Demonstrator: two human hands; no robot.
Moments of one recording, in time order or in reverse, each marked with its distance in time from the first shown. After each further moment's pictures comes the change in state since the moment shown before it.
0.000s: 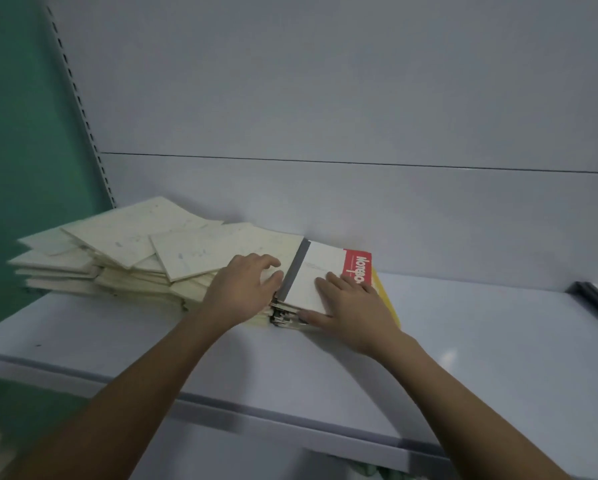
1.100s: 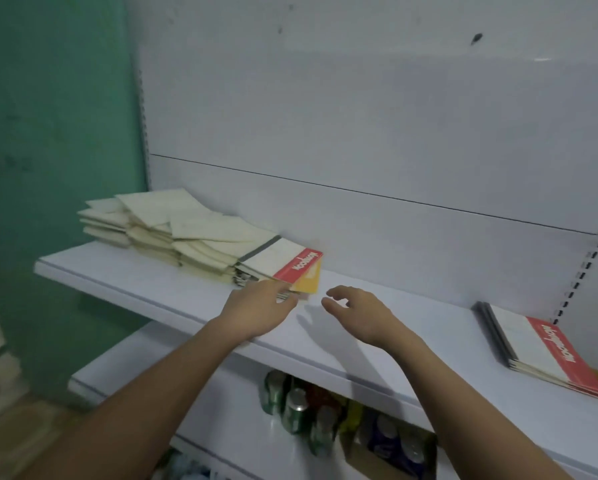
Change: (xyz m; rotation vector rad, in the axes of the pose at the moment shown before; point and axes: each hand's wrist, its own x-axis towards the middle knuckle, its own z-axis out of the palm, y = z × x) left_hand -0.149 0.183 0.009 -0.007 -0.084 -0.173; right_hand -0.162 0.097 -0.084 0.368 -0.066 0.021
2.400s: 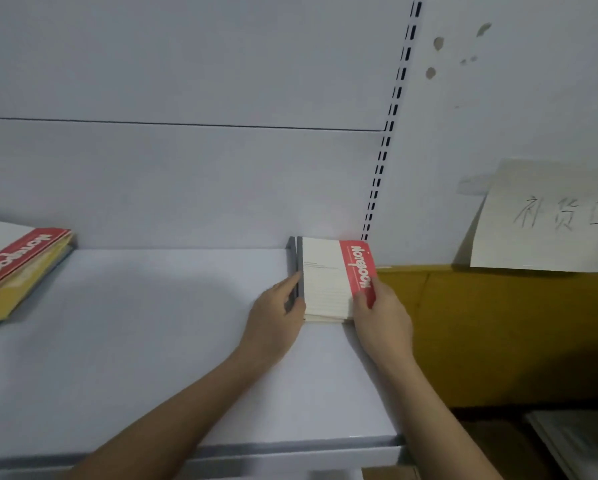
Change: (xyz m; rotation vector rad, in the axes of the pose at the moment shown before) left_hand 0.077 0.321 0.252 -0.661 -0.138 0.276; right_hand -0.087 0.366 -0.068 0.125 0.622 0.657
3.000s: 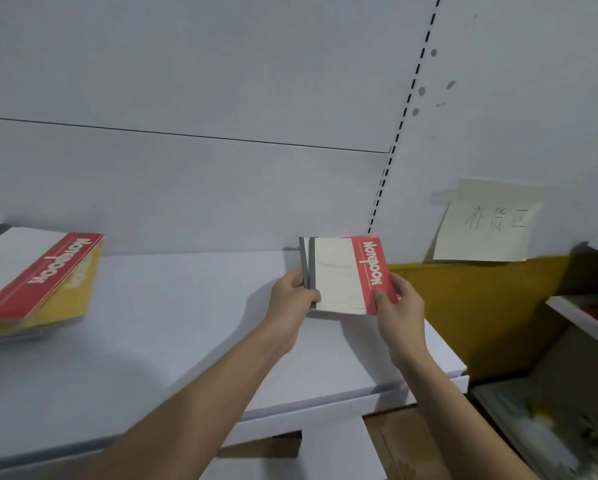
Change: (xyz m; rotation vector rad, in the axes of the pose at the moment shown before) left_hand -0.018 -0.014 -0.076 -0.723 -0.207 -0.288; right_hand -0.087 -0.082 -0.009 0.416 0.212 0.136
